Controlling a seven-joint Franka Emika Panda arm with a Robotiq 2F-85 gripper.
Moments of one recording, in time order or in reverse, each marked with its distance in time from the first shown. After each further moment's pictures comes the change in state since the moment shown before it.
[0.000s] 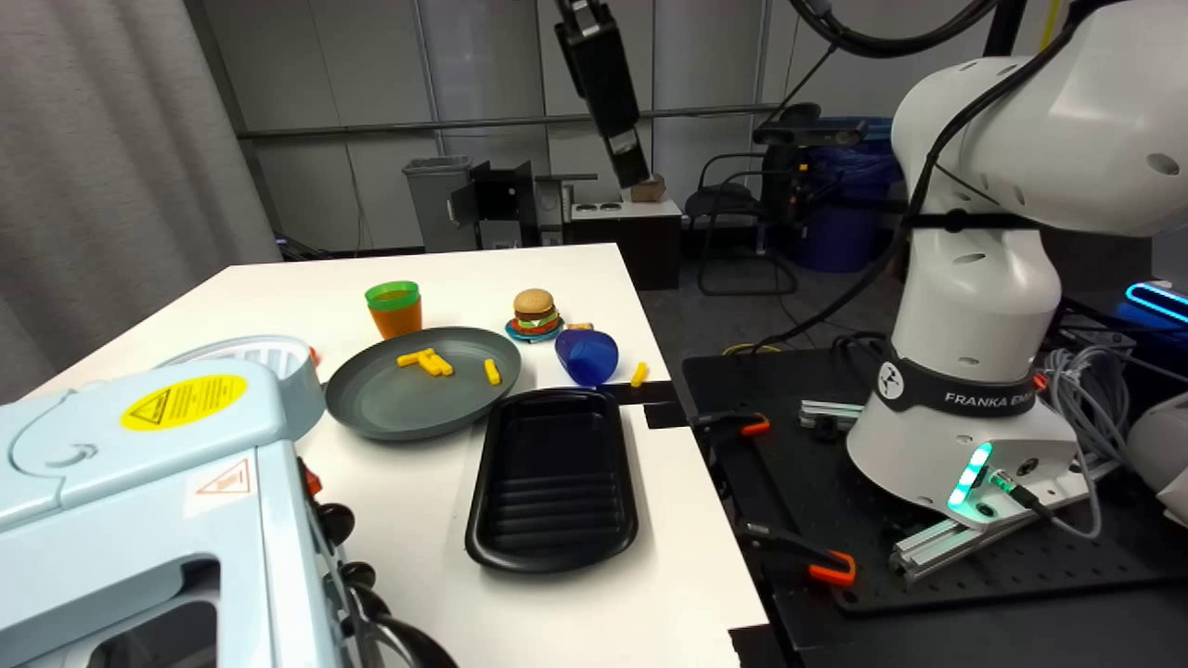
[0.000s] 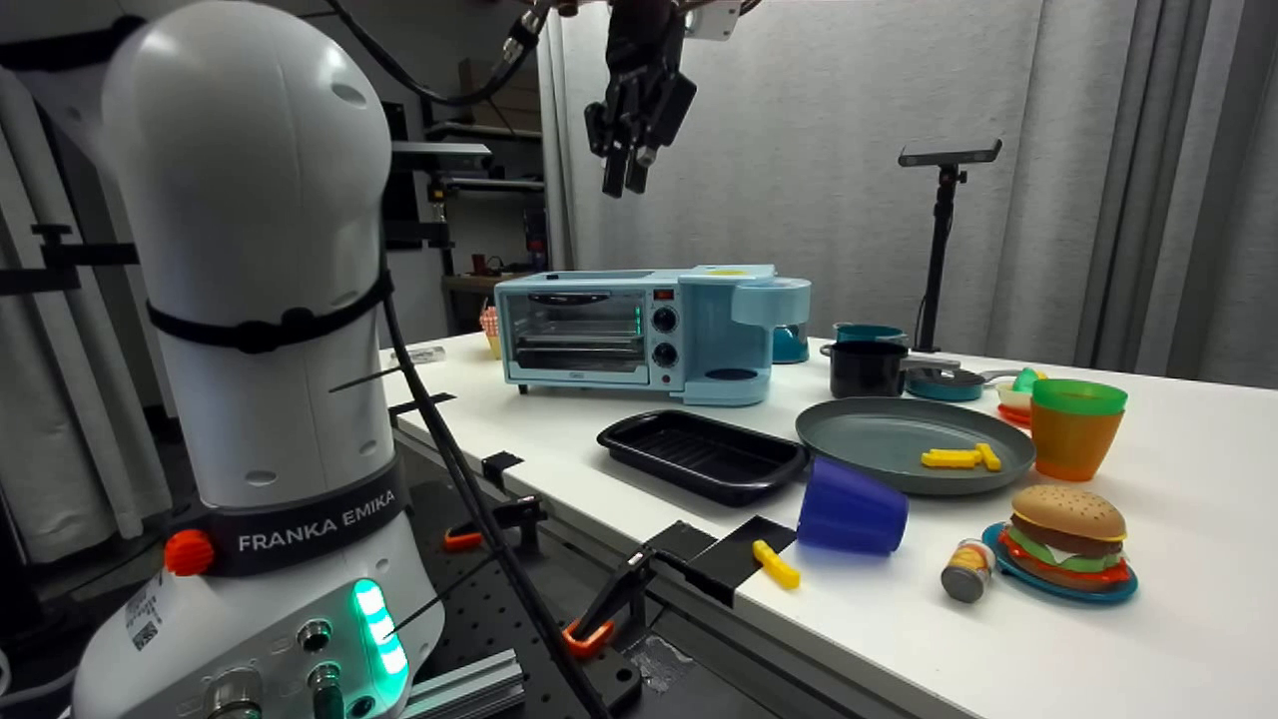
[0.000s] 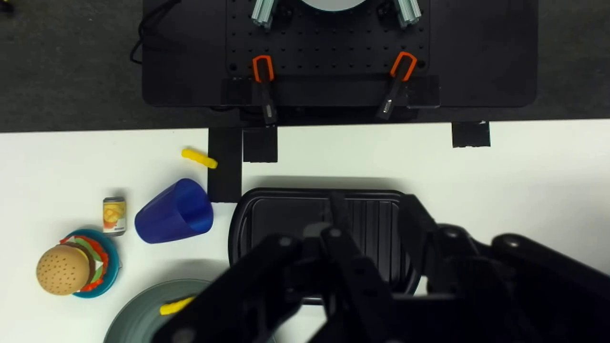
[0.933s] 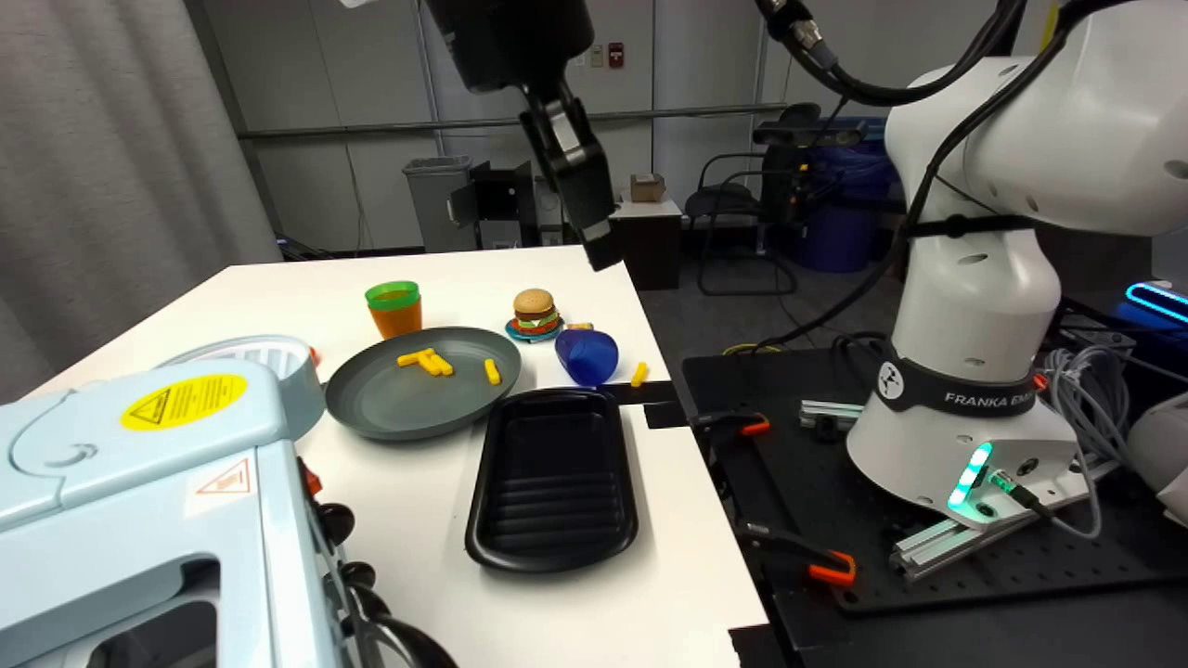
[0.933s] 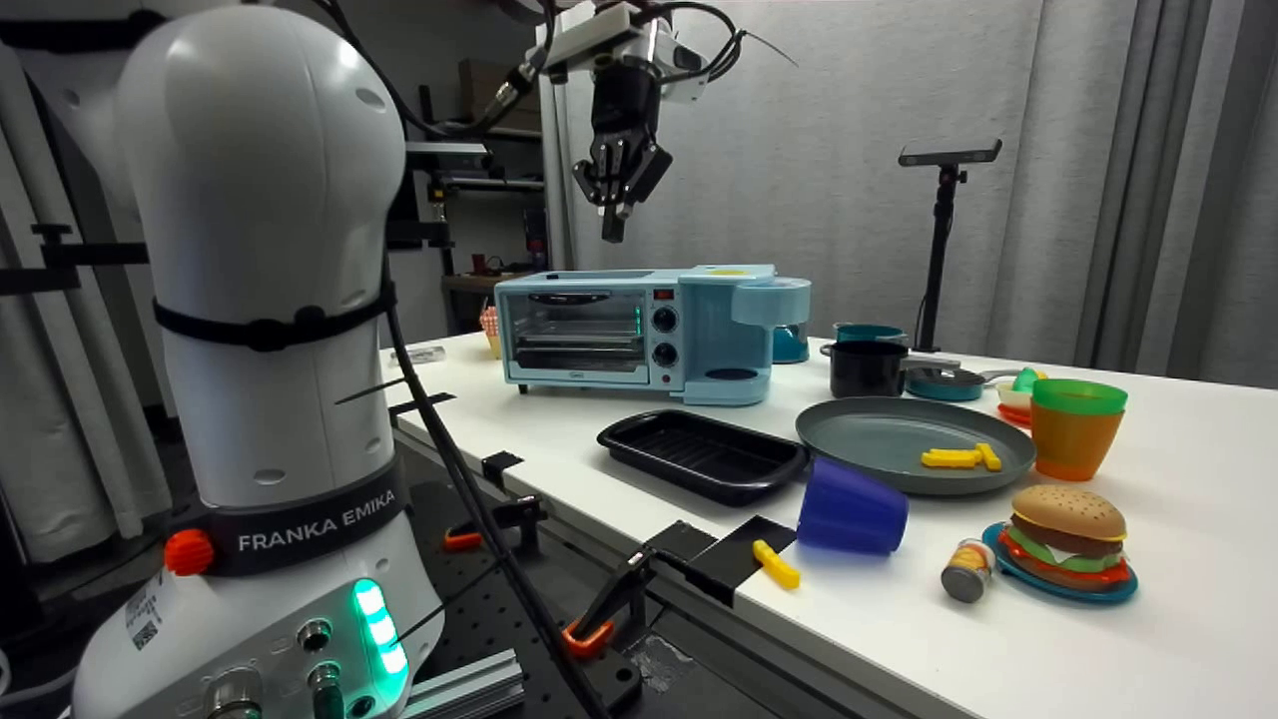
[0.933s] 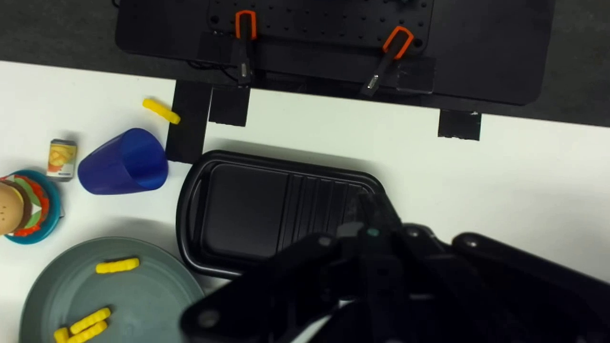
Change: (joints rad) arm 0.080 0.116 0.059 -0.018 0.001 0.141 0.000
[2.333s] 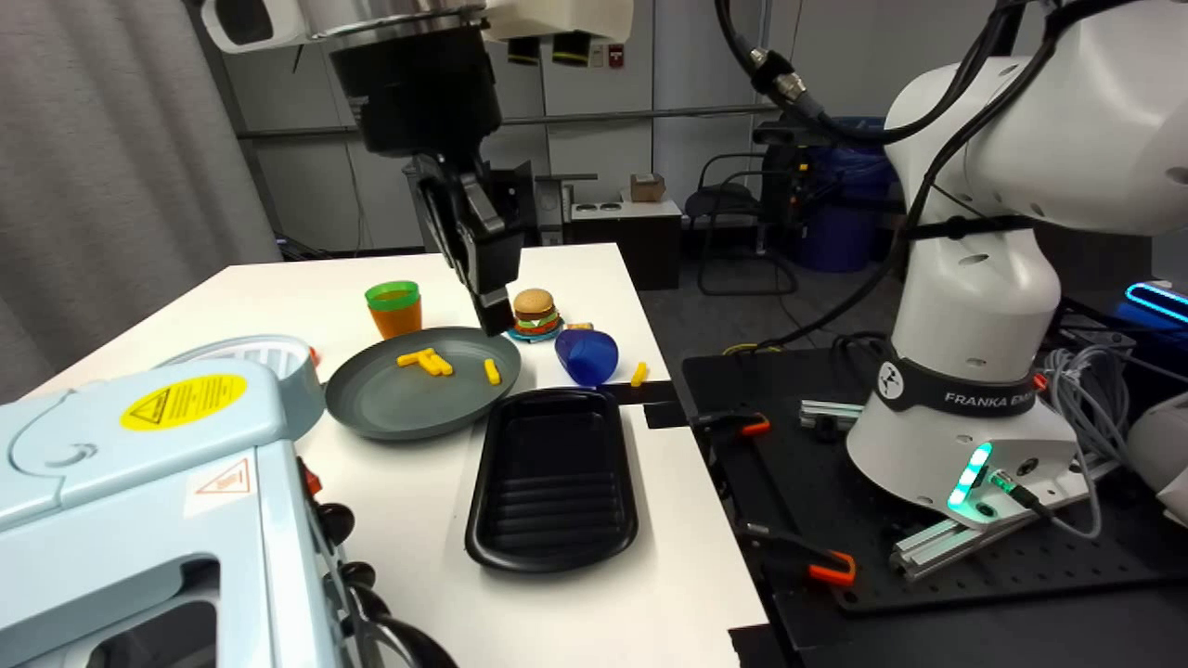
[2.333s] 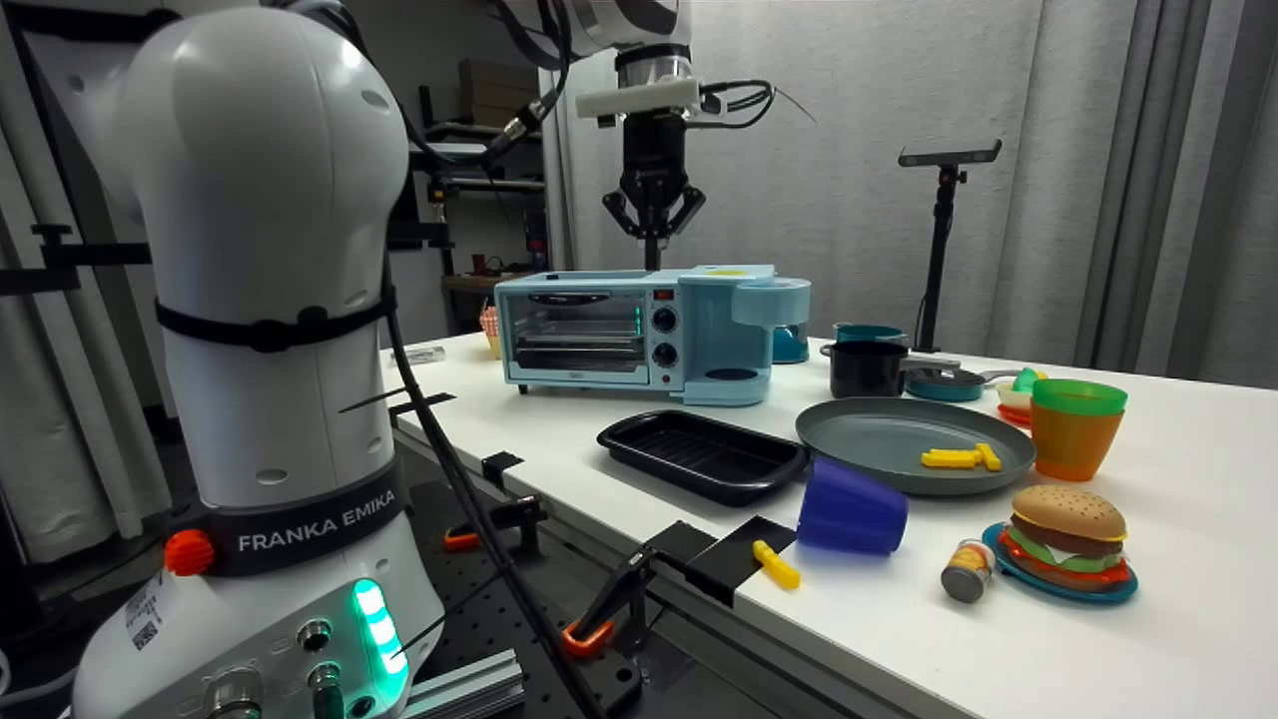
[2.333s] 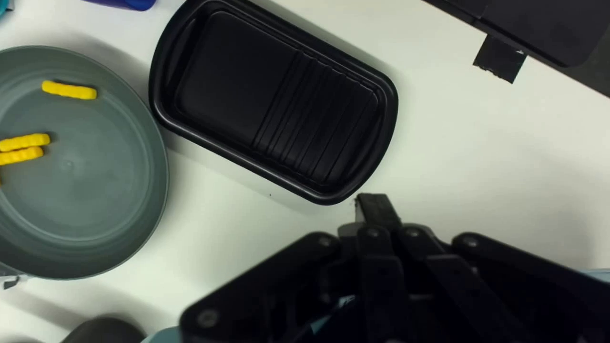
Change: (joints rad) arm 0.018 0.115 -0.026 -0.003 -0.011 0.300 -0.333
